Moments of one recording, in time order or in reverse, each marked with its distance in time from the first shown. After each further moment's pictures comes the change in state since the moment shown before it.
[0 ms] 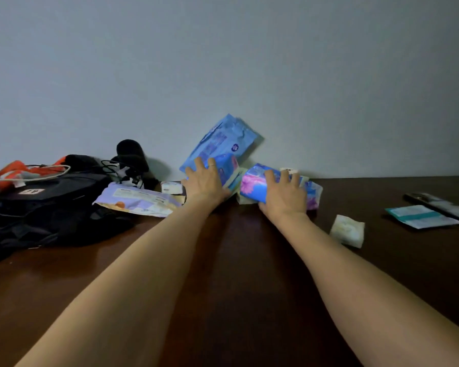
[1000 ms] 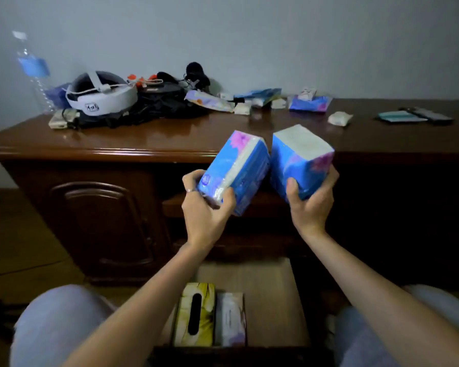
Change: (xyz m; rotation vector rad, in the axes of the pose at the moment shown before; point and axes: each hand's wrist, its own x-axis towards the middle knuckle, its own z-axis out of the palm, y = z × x) left_hand -0.489 -0.084 -0.130 -0.853 0.500 -0.044; right_hand -0.416 0.008 -0.104 1.178 0.483 0.149
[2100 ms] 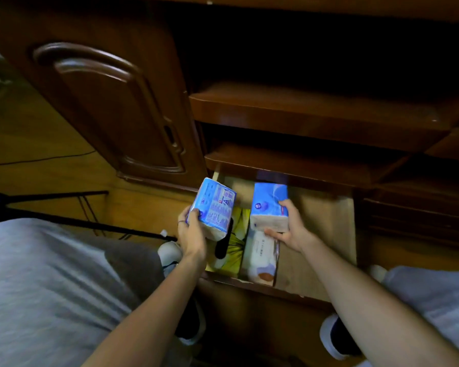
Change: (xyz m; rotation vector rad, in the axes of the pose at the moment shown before) left_hand -0.181 -0.227 -0.077 -0.089 0.341 -1.329; right_hand -0.254 0.193 0.099 0.188 -0.751 1.746
